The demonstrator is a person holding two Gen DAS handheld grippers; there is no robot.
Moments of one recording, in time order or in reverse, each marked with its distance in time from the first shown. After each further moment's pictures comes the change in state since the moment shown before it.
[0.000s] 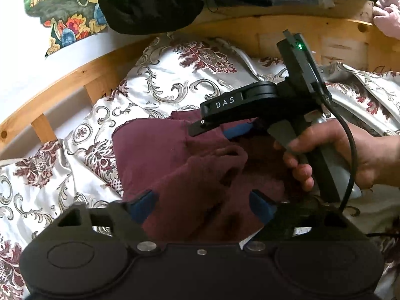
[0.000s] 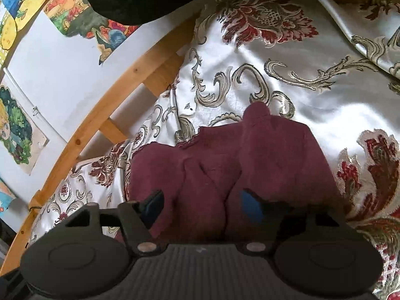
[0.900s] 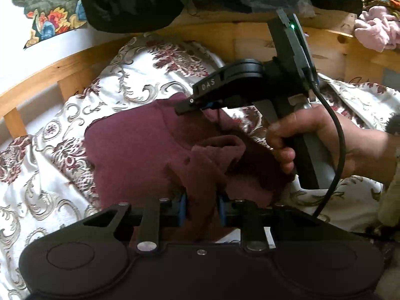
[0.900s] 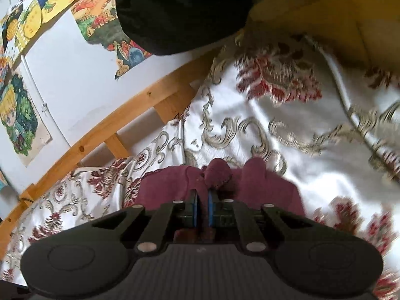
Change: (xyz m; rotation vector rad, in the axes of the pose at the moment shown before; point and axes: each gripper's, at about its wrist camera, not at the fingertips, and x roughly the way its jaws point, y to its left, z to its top) left arm 0.007 -0.011 -0.004 -0.033 -0.041 -0.152; right arm -0.039 0.020 0.018 -0.172 -0.134 -0.052
